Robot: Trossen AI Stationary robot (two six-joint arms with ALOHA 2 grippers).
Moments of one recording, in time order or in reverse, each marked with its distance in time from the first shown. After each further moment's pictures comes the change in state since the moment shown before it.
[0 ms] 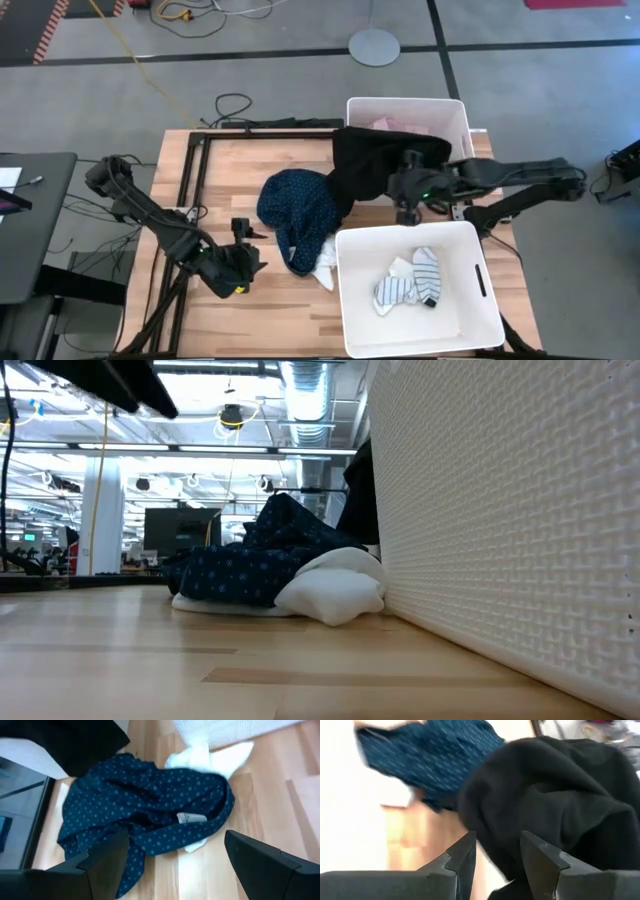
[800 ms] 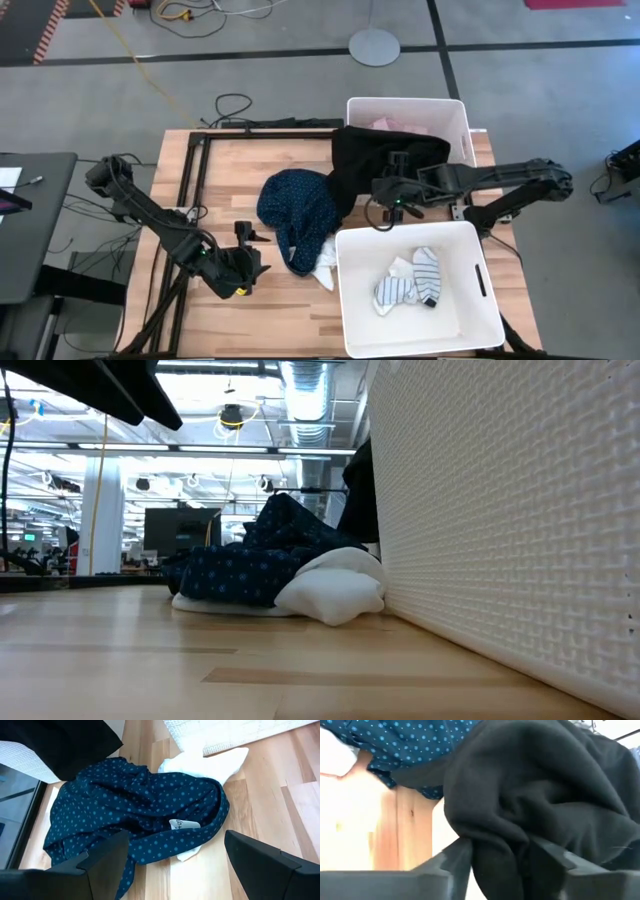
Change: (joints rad) left arm -0.001 0.000 -0.078 0.141 -0.004 0.021; right arm -0.025 0.156 0.000 0.021 0.147 -0.127
